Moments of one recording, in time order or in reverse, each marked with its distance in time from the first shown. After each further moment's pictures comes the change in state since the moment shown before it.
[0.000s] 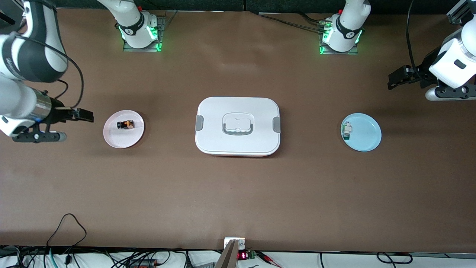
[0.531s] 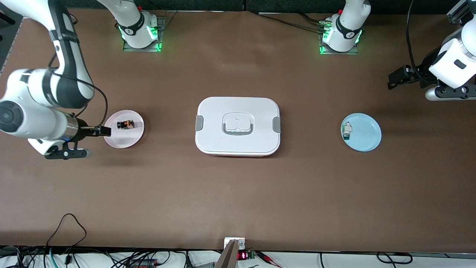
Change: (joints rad) left arm 0.000 0.000 0.000 0.000 0.000 0.000 0.000; right arm 0.014 0.139 0.000 -0.040 0.001 0.149 0.000
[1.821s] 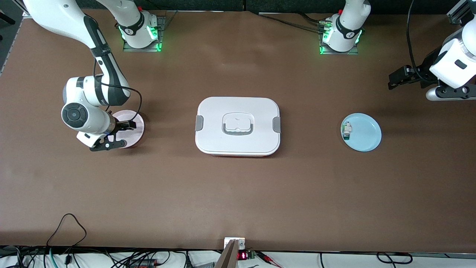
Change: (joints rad) left arm 0.001 0.000 0.001 0.000 0.000 0.000 0.000; right arm 0.067 0.003 -0.001 -0.307 -0.122 0.285 -0.005
